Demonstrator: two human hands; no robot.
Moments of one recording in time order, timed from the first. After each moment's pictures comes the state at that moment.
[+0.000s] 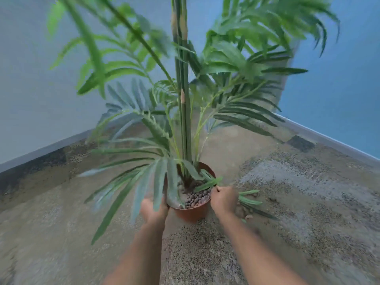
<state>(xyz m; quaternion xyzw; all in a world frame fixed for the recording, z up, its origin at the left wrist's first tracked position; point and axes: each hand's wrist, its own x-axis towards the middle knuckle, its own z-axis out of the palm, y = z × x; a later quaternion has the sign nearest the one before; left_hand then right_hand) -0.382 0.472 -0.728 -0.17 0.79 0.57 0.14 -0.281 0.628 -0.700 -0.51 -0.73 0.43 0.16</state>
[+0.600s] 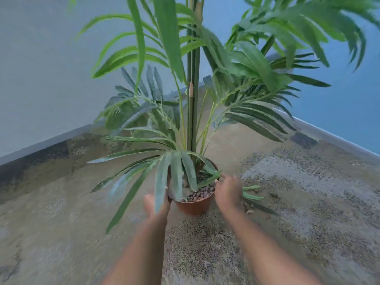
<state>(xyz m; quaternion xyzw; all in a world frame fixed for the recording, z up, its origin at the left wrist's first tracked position) -0.373 0.470 -0.729 -0.20 0.75 0.62 0.12 -0.270 0.628 -0.696 -0.43 -0.83 0.30 0.19</state>
